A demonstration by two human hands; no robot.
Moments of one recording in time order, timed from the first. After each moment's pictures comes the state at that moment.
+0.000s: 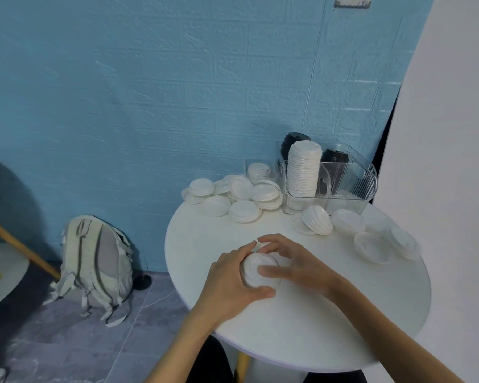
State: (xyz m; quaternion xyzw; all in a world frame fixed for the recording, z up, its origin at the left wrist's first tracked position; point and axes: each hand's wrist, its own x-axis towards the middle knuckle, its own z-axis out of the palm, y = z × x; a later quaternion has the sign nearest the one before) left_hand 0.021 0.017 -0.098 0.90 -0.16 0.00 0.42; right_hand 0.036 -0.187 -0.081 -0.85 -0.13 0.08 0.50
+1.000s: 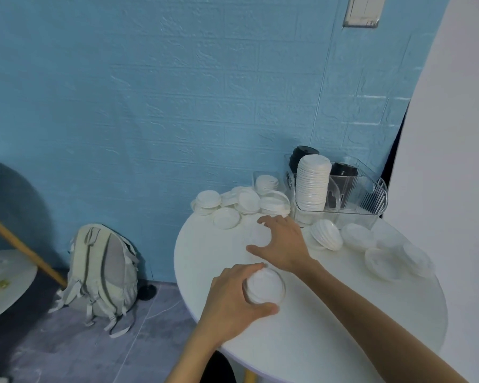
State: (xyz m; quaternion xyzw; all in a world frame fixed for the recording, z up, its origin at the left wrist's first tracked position) left_hand 0.018 0.029 -0.103 0.89 -0.15 0.02 0.42; right_hand 0.119 -0.147 -0.076 -0.97 -0.06 -0.14 0.20
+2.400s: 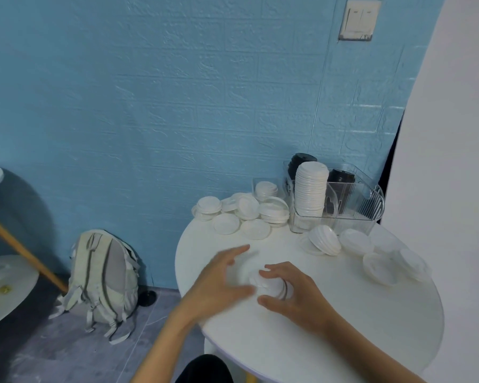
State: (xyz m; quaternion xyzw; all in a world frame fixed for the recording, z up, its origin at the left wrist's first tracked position) left_hand 0.049 0.059 -0.083 0.85 -0.21 0.00 0.48; right_hand 0.019 -0.168 -0.106 -0.87 -0.17 -0.10 0.46
